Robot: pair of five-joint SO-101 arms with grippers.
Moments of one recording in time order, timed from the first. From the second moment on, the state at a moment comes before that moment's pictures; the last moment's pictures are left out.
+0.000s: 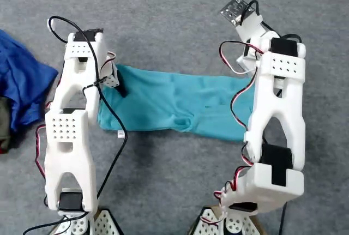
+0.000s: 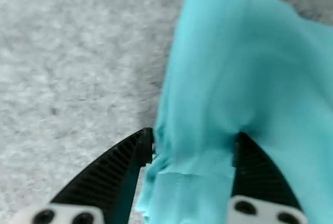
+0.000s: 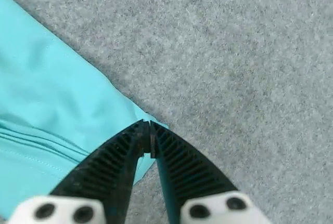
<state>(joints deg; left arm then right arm) -3.5 52.7 -41.0 92.4 0.5 7.5 6.2 -0.7 63.8 39.4</state>
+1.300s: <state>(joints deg) 12.1 48.6 -62.3 100.2 0.5 30.3 30.2 -20.3 51.6 34.3</state>
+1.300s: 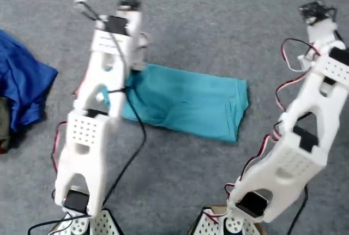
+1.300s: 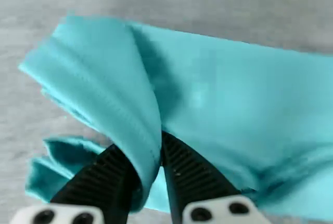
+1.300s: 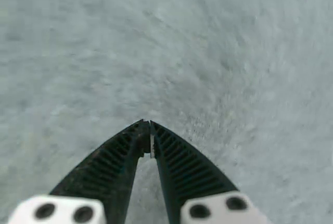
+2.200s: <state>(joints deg) 33.3 48.5 -75.3 97.4 15.3 36.0 54.4 -55.6 62.5 18.9</state>
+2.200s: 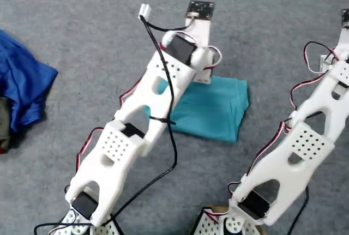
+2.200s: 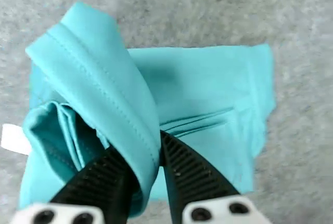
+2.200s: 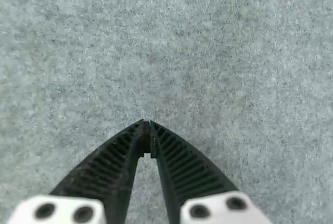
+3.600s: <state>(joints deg) 46.8 52.0 -70.1 80.7 17.7 40.7 55.3 -60.4 64.0 9.1</state>
